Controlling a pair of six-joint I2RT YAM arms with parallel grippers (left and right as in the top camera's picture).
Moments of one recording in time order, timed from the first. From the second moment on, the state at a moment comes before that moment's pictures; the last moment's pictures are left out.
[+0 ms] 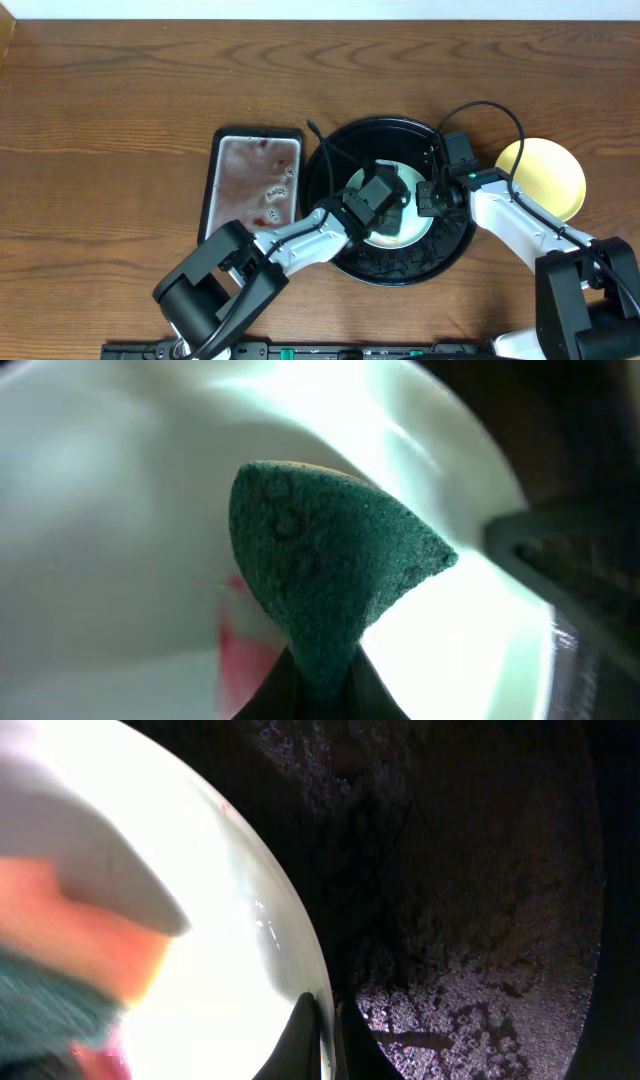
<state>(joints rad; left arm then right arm) -0.86 1.86 0.97 -0.05 0.00 -0.68 0.28 1.65 0.85 -0.49 -0.01 0.25</state>
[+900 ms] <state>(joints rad) -0.81 1.86 0.98 0.14 0.07 -0.74 0.28 1.65 0.85 -0.49 -0.01 0.25</state>
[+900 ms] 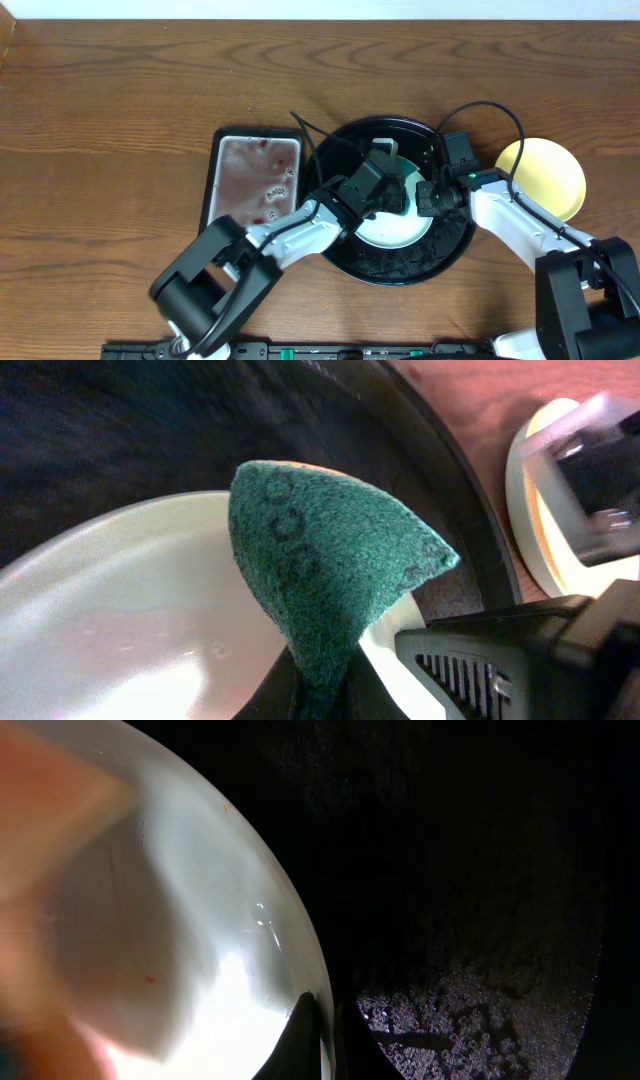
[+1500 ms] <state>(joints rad) -0.78 1.92 1.10 -0.23 0.02 -0.66 0.28 1.65 0.85 -0.49 -0.02 0.25</state>
